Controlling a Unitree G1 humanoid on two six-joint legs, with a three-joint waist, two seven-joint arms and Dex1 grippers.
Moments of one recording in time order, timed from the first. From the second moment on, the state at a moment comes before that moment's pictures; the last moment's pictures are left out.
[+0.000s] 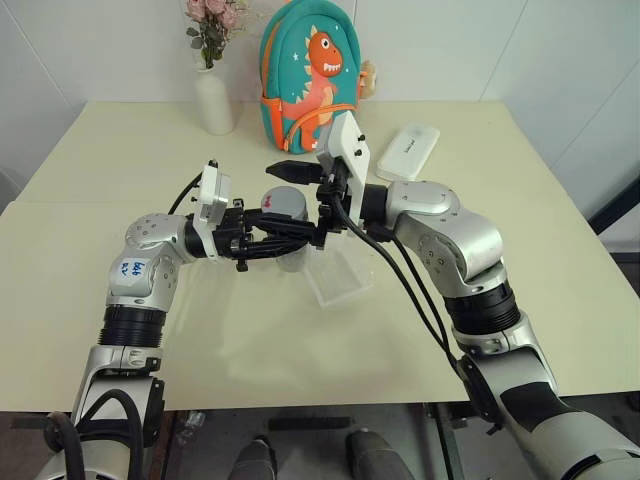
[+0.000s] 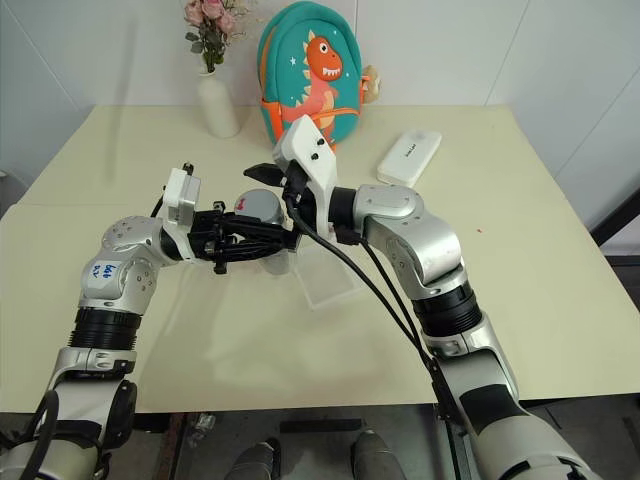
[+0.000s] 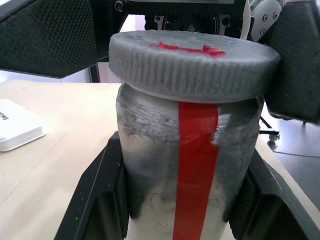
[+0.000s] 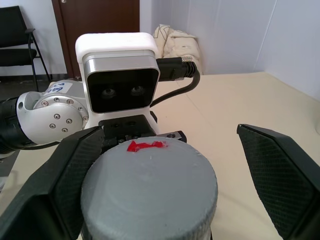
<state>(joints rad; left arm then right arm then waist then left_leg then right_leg) -0.79 0.51 0.06 0.29 -0.51 0.24 -1.31 -1.02 -0.26 0.19 -0.03 0.42 0.61 0.84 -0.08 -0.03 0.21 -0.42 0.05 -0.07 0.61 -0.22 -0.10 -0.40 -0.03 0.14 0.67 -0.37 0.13</state>
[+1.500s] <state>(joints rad) -0.78 0.52 0.06 0.28 -0.51 0.25 -1.31 -0.97 -0.36 0.15 -0.15 0.53 0.69 0.87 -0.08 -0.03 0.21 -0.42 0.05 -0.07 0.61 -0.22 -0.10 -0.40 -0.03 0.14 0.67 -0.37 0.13</state>
